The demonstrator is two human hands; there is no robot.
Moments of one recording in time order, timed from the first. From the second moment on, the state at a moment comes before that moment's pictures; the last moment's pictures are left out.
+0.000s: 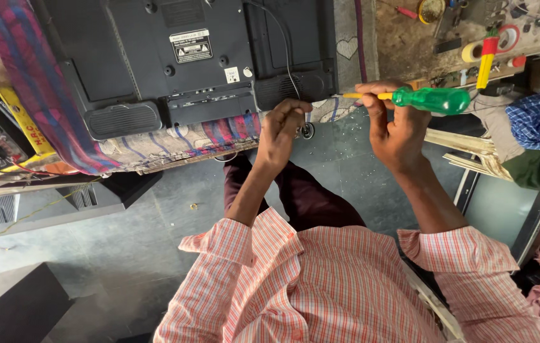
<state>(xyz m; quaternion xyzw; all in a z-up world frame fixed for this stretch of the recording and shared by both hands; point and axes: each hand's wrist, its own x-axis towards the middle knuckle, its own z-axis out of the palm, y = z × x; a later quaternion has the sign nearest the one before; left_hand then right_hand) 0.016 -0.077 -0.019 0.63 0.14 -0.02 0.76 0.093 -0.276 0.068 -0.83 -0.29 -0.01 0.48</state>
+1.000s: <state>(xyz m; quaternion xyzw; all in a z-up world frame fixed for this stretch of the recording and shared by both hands) 0.057 -0.124 0.006 0.83 0.00 0.15 0.55 0.083 -0.267 0.093 -0.84 -0.30 0.00 0.45</state>
